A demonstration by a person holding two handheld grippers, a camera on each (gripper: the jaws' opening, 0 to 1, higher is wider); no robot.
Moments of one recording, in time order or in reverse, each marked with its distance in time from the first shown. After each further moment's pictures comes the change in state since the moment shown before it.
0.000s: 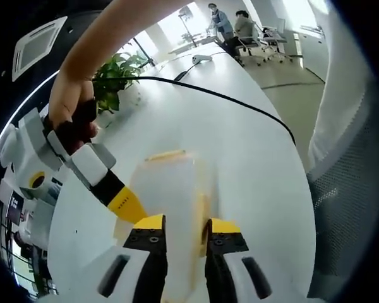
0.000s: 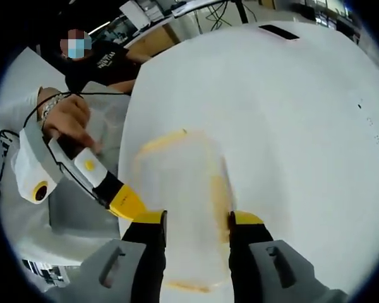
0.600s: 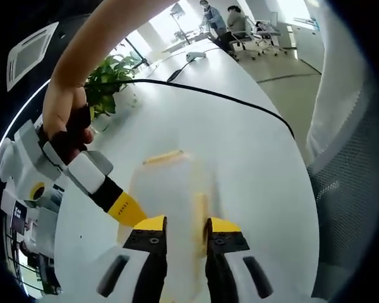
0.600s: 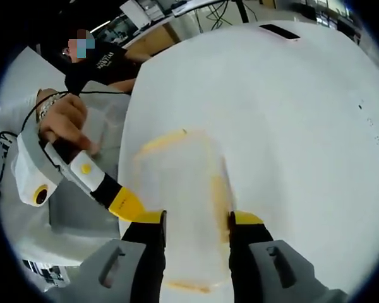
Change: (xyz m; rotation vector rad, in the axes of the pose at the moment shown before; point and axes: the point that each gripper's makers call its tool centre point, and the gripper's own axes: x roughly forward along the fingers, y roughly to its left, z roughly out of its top) left arm -0.001 0.000 0.002 0.084 0.008 0.000; right arm -0.002 0.002 0.002 0.000 -0.008 0.004
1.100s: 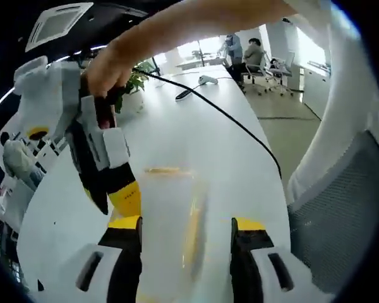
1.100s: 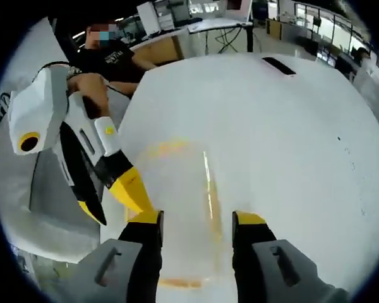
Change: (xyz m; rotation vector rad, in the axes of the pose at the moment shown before) left arm -0.024 0.003 0.013 -0.285 -0.156 -0.109; right arm -0.037 0.004 0.014 -0.126 -0.248 -0.196
